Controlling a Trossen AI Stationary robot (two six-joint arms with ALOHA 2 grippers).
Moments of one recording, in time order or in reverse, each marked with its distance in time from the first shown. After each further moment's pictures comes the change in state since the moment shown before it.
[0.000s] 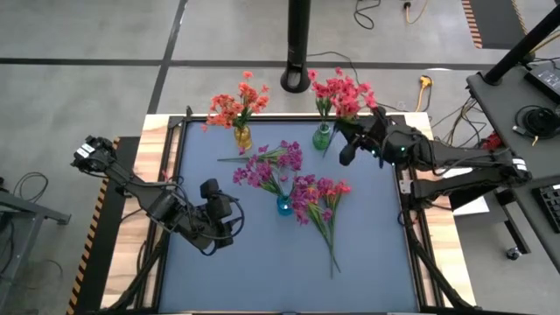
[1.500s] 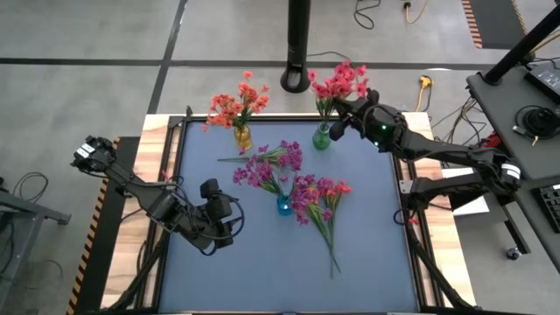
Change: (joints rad) left arm 0.000 0.000 0.000 -0.001 0.000 0.008; right arm -0.336 0.155 -0.109 0.324 -0.164 -0.124
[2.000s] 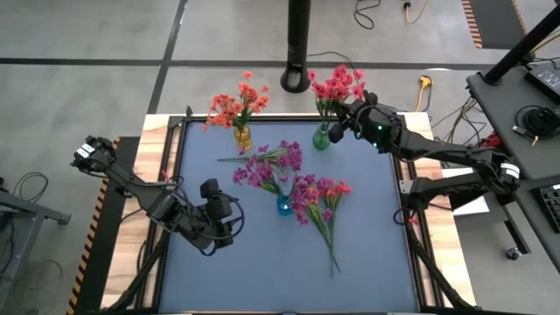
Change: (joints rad) left arm 0.000 0.000 0.000 0.000 0.000 0.000; right arm 0.000 0.008 0.000 -0.073 0.008 0.024
